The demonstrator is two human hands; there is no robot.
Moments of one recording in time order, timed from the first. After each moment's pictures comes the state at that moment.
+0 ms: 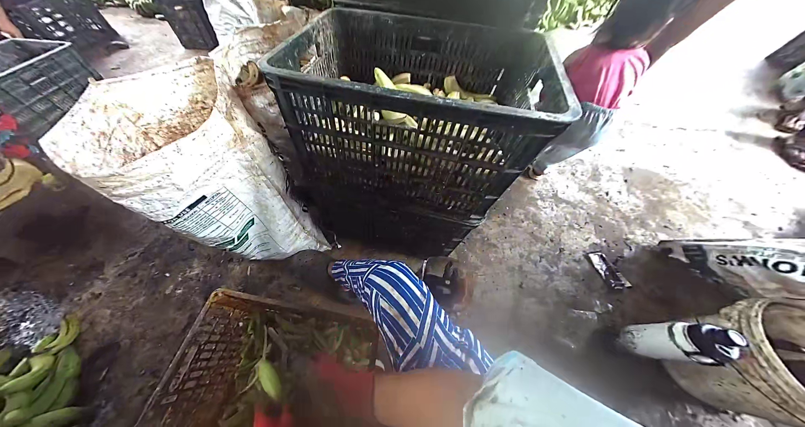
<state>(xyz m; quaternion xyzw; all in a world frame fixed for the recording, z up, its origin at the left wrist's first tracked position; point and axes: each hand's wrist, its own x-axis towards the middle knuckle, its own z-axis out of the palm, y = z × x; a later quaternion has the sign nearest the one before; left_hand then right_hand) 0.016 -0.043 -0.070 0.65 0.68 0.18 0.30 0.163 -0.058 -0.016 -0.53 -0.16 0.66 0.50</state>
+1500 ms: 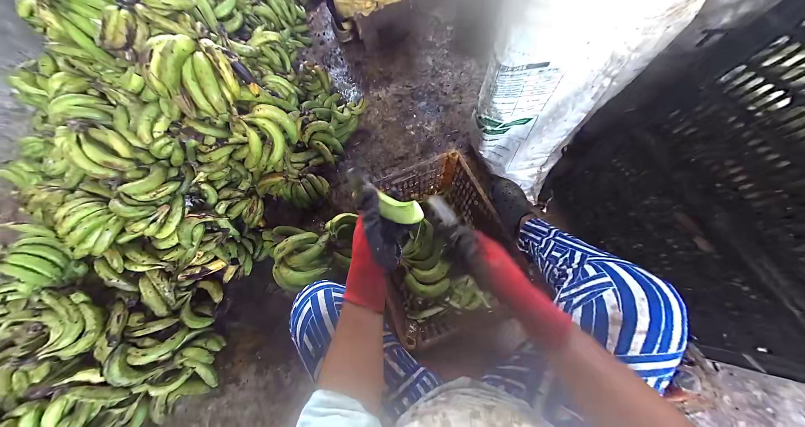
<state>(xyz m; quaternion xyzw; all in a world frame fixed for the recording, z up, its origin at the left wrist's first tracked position) -0.016 -0.022 0.101 0.26 0.39 0.66 0.58 0.191 -0.047 0.085 -0.50 -0.59 0.55 0.32</state>
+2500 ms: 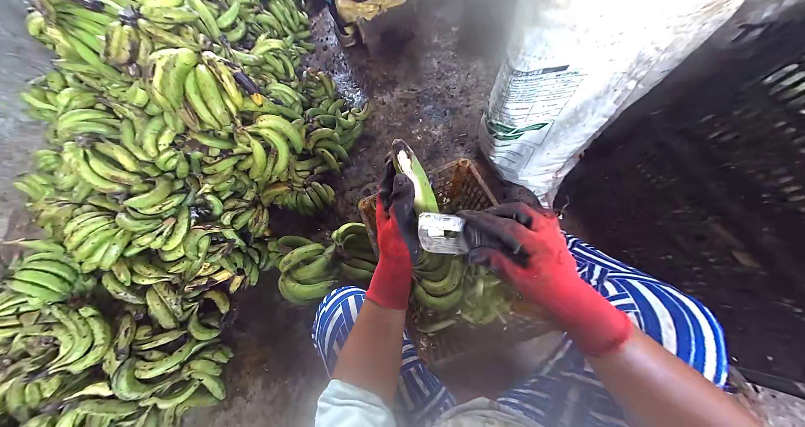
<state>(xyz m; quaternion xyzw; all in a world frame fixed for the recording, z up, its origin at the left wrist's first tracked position) 0.004 0.000 0.134 0.40 0.47 0.65 0.45 0.205 -0.009 0.116 -0.42 -0.79 0.17 0.41</state>
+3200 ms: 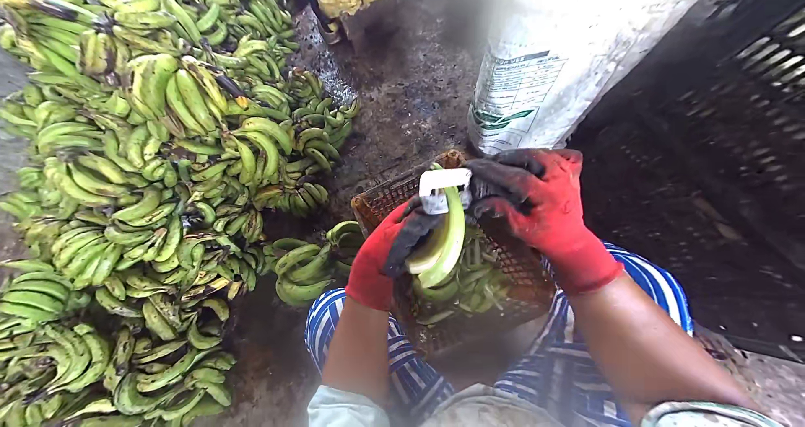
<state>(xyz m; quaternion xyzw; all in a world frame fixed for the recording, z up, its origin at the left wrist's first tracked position) -0.015 -0.010 0.141 0.49 0.38 0.44 0.65 0.224 0.038 0.131 -0.40 -0.81 0.01 0.44</state>
